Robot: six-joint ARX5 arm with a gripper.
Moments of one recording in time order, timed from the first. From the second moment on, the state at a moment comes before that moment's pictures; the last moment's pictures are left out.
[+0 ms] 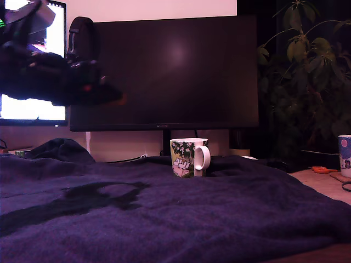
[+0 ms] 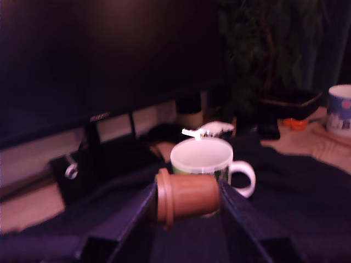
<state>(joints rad) -0.43 1.50 0.48 0.99 0.25 0.05</state>
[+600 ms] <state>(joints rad) -0.43 1.71 0.75 0.89 0.33 0.05</state>
